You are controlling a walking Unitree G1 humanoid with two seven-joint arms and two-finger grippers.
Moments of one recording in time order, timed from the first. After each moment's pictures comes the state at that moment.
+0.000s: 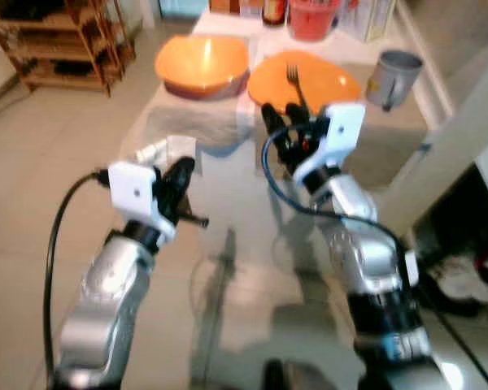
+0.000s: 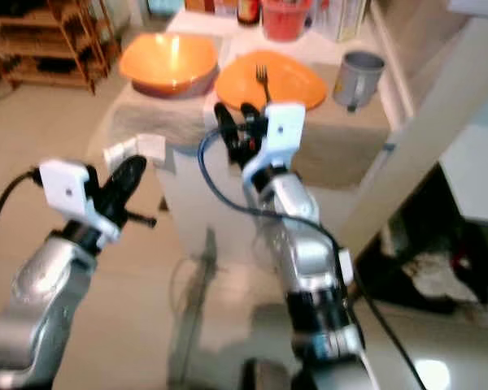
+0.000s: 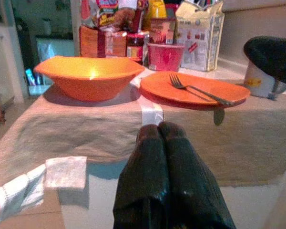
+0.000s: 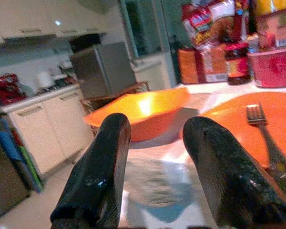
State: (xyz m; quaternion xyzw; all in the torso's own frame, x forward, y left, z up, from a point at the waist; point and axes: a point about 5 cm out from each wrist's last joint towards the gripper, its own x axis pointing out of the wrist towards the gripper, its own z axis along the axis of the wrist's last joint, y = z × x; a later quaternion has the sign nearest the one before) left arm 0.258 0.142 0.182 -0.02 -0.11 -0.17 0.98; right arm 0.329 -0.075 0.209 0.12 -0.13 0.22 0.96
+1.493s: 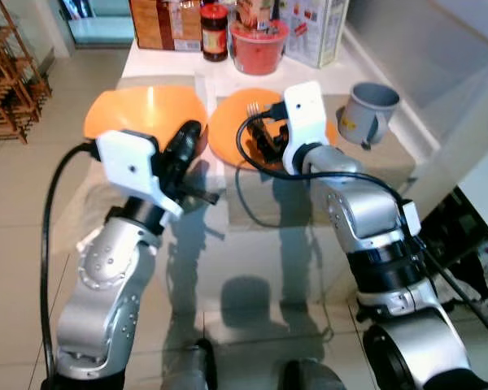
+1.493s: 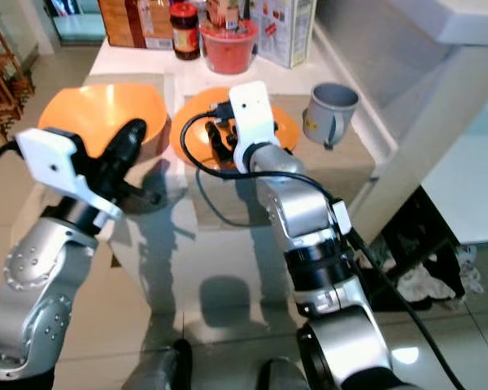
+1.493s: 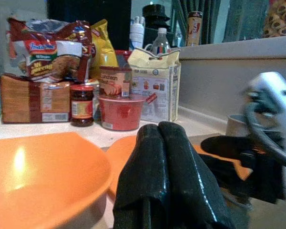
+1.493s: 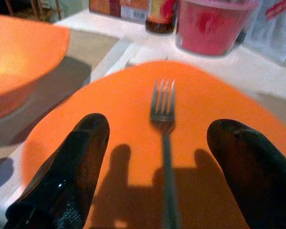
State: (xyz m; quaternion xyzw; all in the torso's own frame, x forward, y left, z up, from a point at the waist) left arm 0.255 0.127 0.222 -0.02 -0.17 -0.19 0.97; right arm 0.358 -0.064 0.216 -0.05 0.06 0.17 0.98
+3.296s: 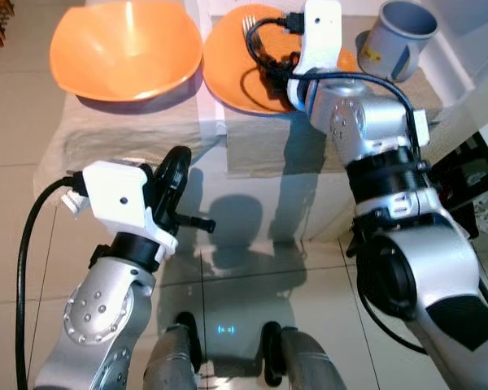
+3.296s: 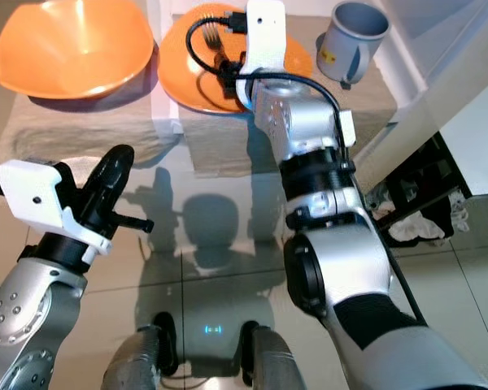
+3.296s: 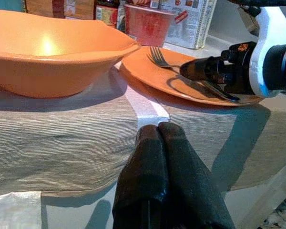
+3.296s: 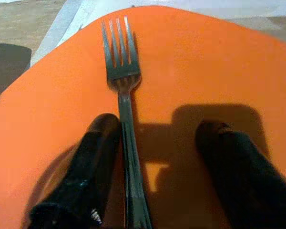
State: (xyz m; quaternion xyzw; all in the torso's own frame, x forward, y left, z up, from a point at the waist) left arm 0.212 0.129 0.220 -0.03 -0.13 -0.12 0.98; right arm 0.407 -0.064 0.291 0.04 0.06 0.14 0.99
